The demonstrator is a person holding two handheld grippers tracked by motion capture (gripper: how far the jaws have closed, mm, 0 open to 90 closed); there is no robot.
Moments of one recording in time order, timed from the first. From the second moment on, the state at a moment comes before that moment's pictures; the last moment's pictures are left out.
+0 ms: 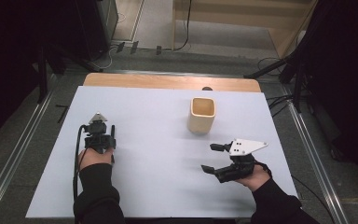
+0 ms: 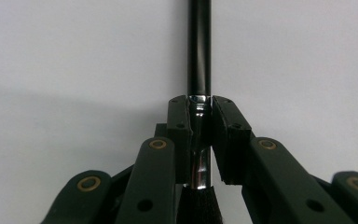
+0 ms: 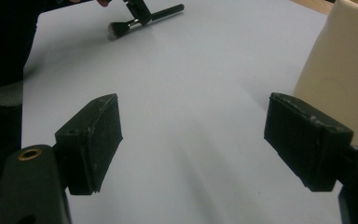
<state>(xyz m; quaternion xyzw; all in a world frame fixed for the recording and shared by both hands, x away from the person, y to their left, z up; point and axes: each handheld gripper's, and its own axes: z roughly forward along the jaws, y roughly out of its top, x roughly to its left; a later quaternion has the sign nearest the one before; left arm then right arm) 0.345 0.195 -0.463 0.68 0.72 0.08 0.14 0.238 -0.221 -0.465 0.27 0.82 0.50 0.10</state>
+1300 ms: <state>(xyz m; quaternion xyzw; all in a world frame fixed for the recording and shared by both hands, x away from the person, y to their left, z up) 0.351 0.202 -0.420 0.84 0.47 -0.03 0.28 0.240 -0.226 -0.466 0.30 0.82 0.48 0.07</state>
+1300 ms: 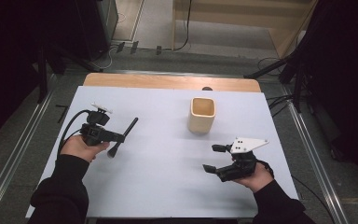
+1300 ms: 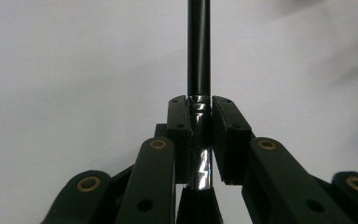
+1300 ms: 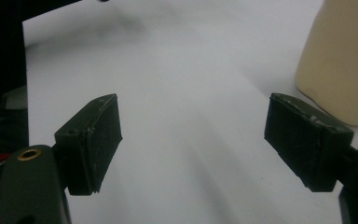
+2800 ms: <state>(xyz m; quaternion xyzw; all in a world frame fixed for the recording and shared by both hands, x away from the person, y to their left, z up) 0.338 0.134 -0.422 0.91 0.25 -0.13 0.31 0.251 -0.207 -0.456 0.25 0.84 0.48 0.05</state>
